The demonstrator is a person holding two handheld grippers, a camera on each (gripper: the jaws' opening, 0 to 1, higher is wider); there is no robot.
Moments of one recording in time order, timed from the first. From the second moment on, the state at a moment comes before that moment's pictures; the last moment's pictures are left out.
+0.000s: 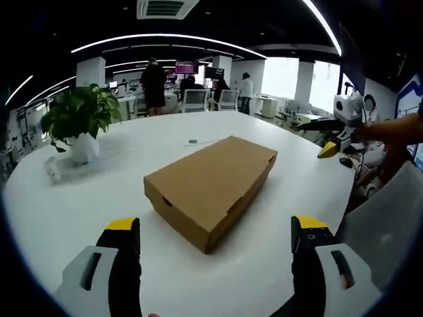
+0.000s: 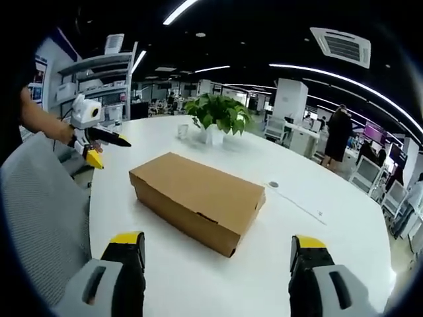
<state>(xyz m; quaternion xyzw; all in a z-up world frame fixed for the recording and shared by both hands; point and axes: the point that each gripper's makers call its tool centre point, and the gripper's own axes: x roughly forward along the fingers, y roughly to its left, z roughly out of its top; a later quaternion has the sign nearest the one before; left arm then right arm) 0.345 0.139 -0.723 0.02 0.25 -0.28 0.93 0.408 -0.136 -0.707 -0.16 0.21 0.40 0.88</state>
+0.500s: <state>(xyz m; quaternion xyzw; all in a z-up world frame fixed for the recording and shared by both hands) 0.371 0.137 -0.739 0.01 0.26 -0.26 0.93 0.433 -0.126 -0.731 -0.16 0.22 0.42 0.87</state>
